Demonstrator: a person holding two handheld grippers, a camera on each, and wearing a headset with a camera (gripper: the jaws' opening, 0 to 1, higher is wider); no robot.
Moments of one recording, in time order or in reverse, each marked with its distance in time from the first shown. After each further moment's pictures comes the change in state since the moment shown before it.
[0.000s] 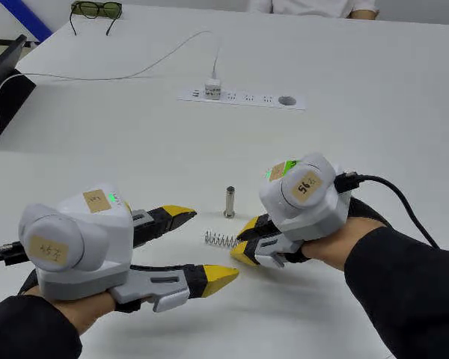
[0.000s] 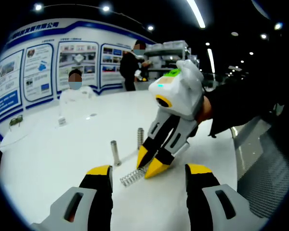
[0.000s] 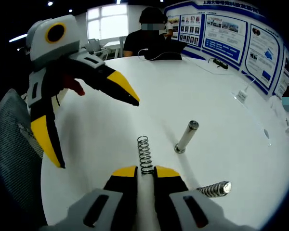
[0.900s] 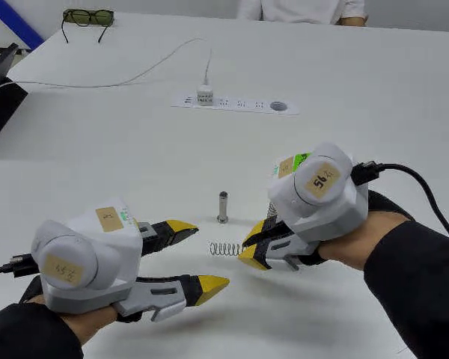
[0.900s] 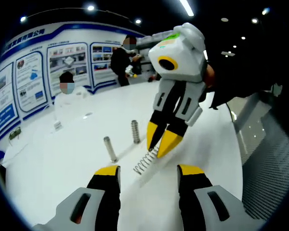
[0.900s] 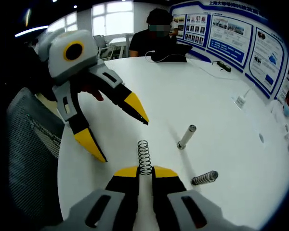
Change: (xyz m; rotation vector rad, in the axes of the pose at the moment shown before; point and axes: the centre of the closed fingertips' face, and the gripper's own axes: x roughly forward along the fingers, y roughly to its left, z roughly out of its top) left arm 0.007 -0.009 -0.014 0.123 0.071 -0.018; right arm -0.041 0.017 0.007 -0.042 0.037 0.023
